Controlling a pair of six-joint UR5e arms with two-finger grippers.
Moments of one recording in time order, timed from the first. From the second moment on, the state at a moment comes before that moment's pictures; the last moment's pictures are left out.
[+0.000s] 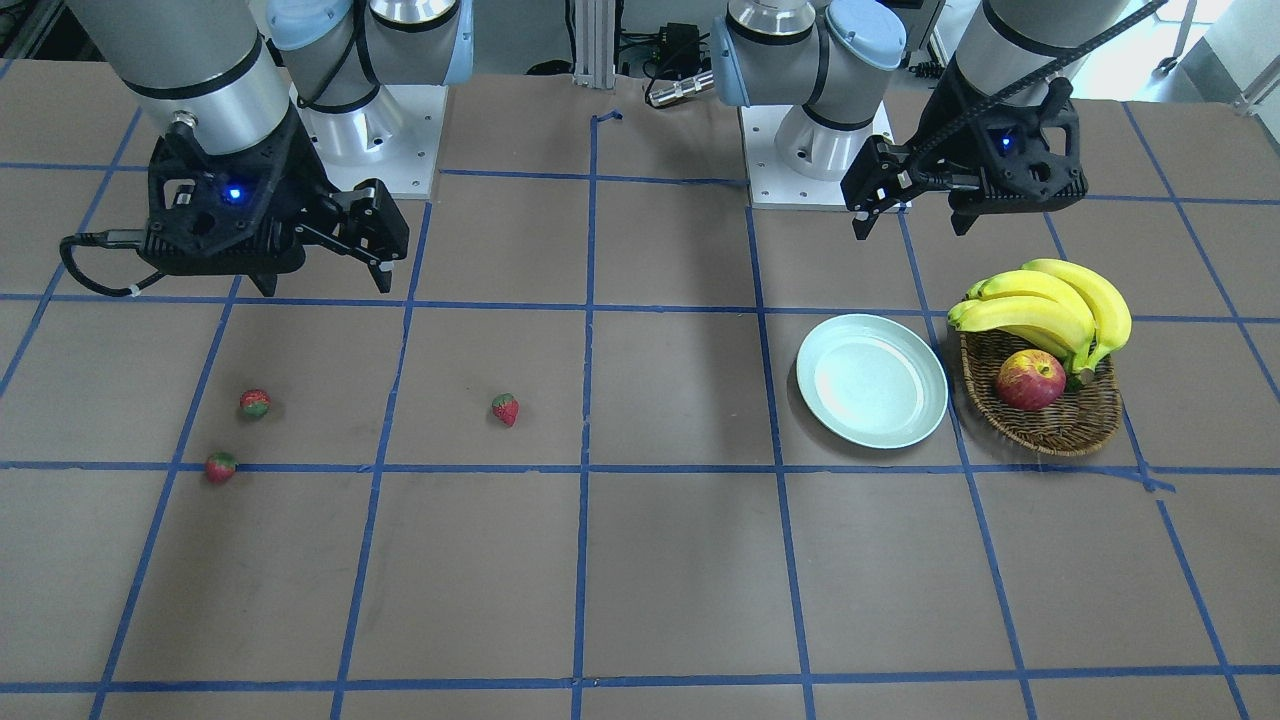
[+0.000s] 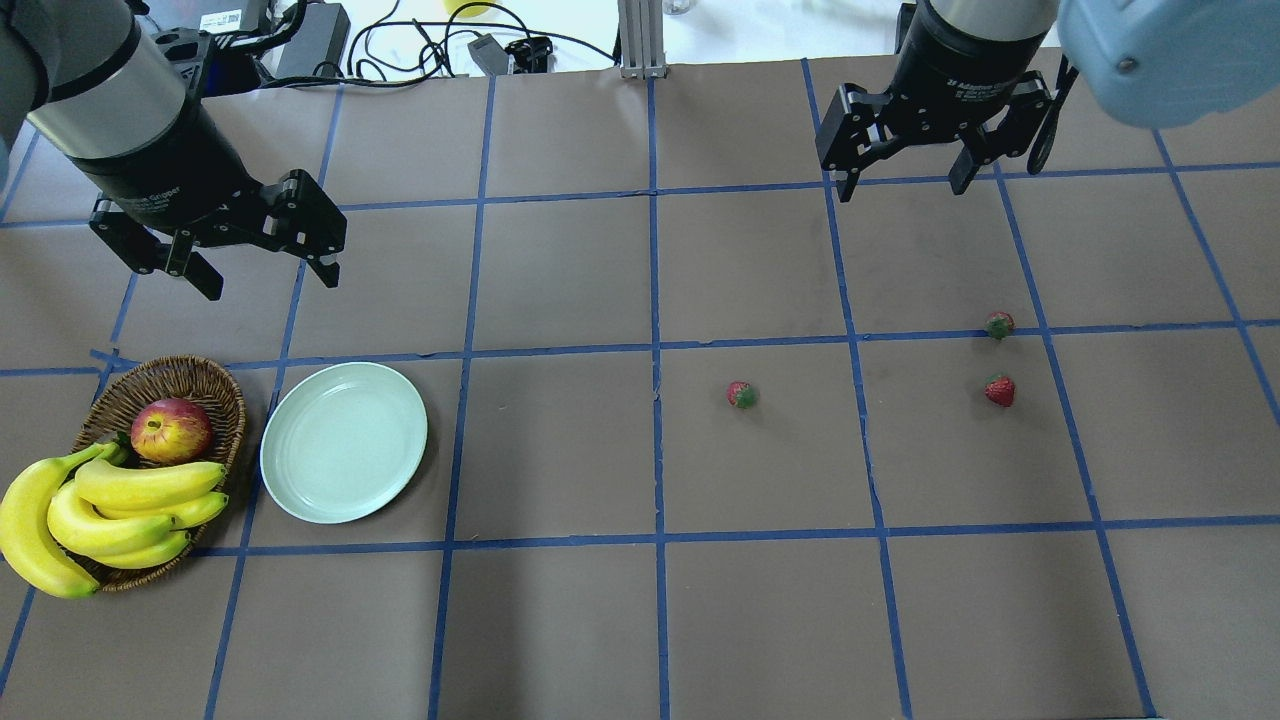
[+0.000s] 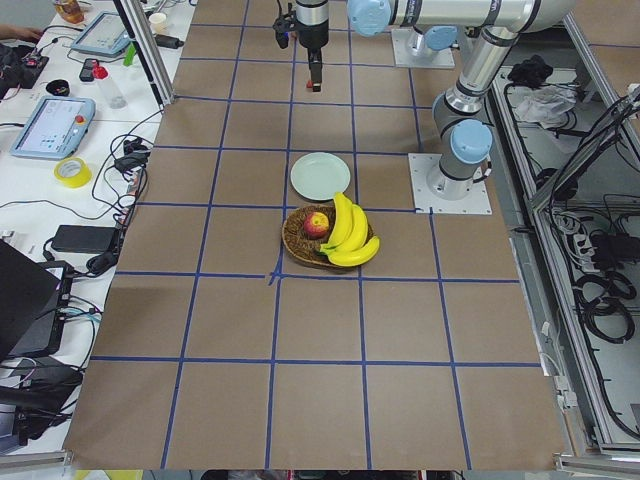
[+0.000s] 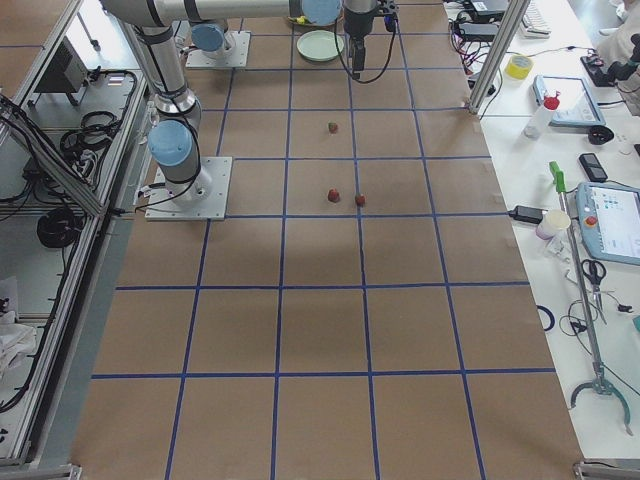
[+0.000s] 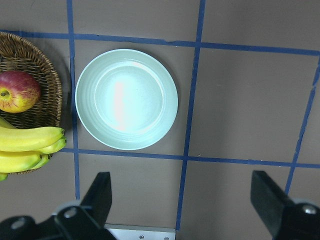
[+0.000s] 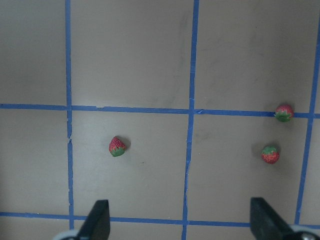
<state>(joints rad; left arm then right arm) -1.48 -1.50 -1.61 -1.65 1.59 0.00 1.63 -1.48 1.49 -1.59 -1.54 0.01</state>
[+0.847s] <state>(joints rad) -1.48 -1.50 -1.63 -1.63 1.58 0.00 1.74 -1.40 1.66 -1.85 -1.55 0.18</state>
